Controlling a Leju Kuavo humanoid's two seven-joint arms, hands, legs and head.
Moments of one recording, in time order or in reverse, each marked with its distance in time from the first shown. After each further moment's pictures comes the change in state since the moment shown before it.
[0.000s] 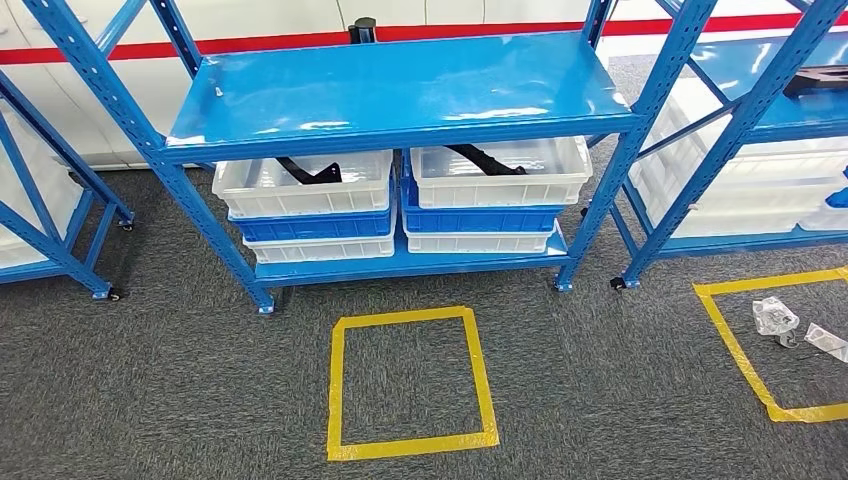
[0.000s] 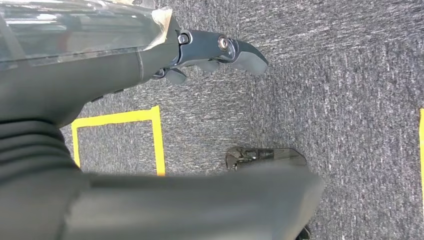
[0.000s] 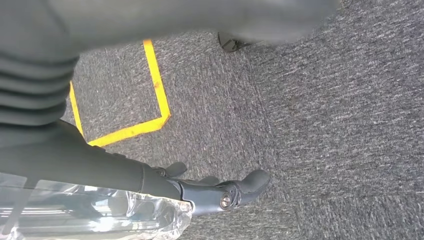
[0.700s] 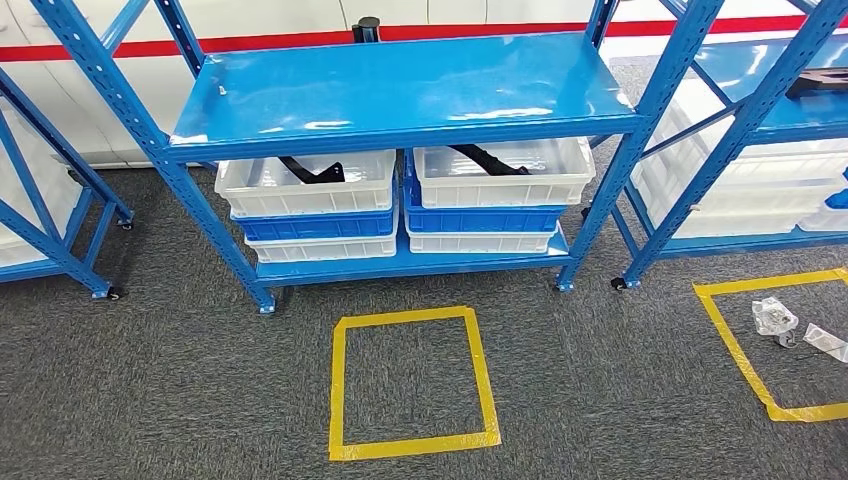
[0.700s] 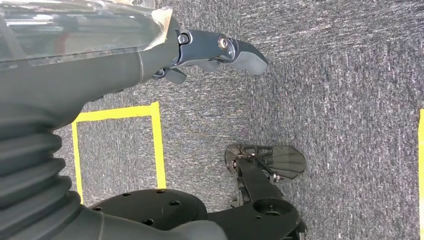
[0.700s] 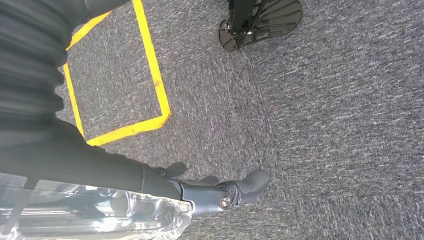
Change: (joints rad) left arm 0.001 -0.025 0.010 -0.005 0.011 0.013 0.007; right arm 0.002 -0.001 0.002 0.000 0.010 -0.011 -0.001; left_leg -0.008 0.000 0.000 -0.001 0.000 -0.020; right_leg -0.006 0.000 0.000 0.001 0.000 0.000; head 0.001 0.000
